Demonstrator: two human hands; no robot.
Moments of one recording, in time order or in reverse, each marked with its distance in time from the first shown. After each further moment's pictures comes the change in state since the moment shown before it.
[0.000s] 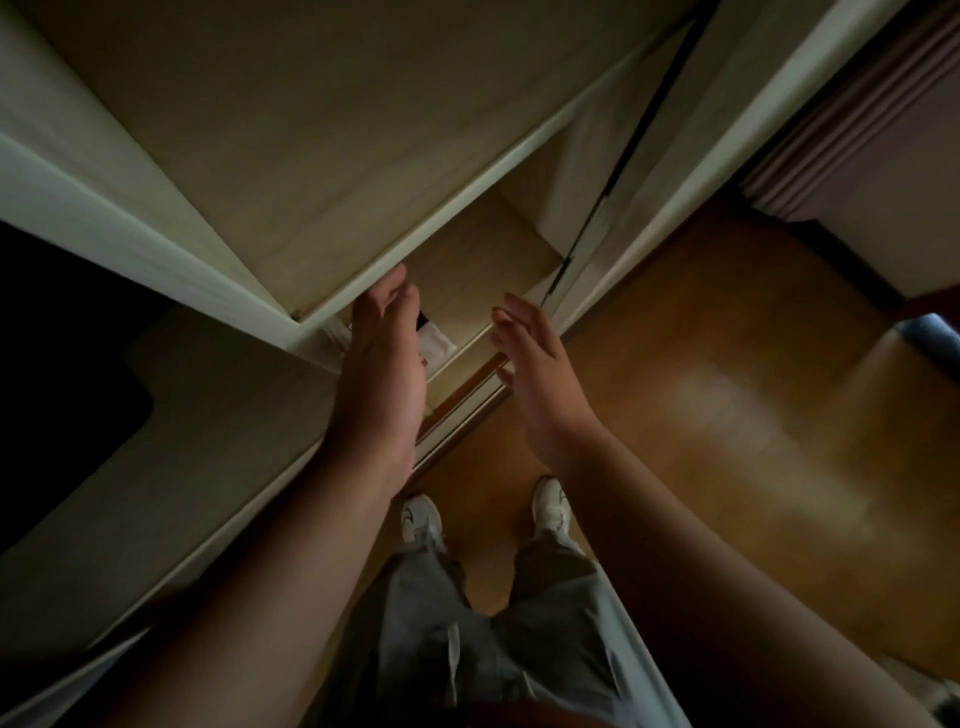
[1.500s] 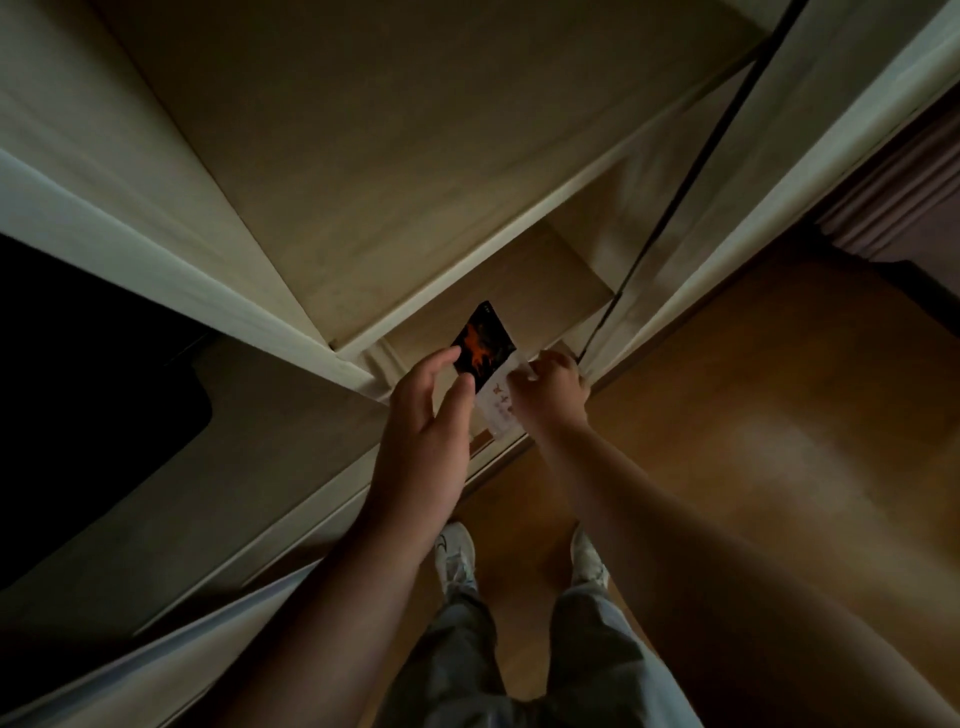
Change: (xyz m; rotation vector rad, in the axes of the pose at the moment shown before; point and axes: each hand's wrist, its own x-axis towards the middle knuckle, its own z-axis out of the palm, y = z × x) left_hand -0.012 -0.031 0.000 0.232 0.047 0.025; right_hand 0.077 0.048 0.015 -0.746 0.094 0.121
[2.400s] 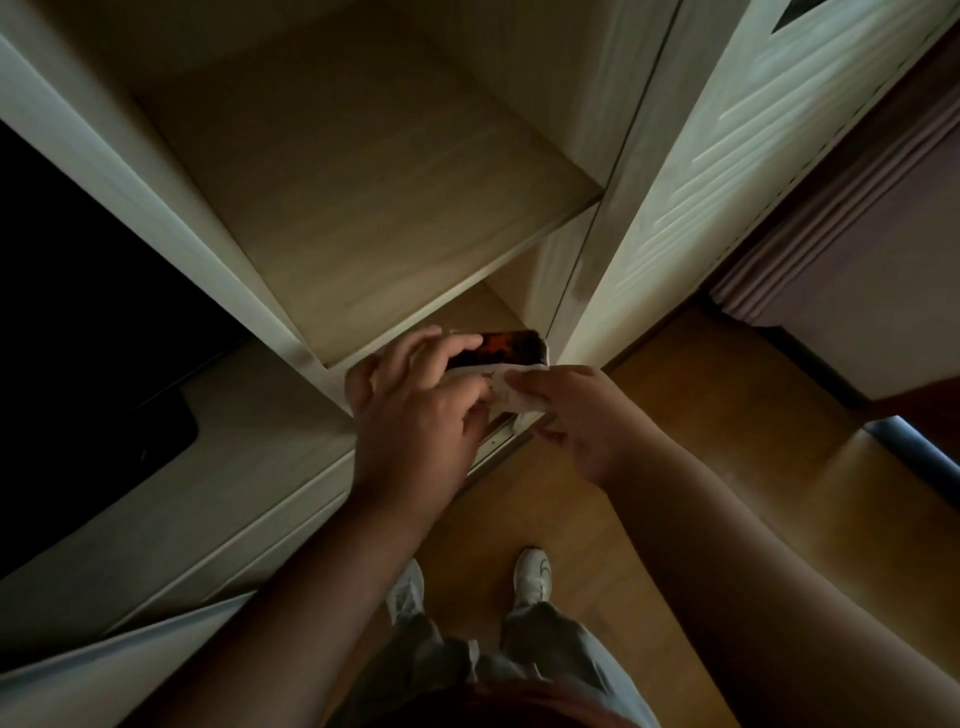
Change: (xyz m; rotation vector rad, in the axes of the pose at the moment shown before) left_hand -0.074 0.079 -0.007 0.791 0.185 0.818; right_hand -0.154 -0.047 -0.188 0.547 -0.222 0.092
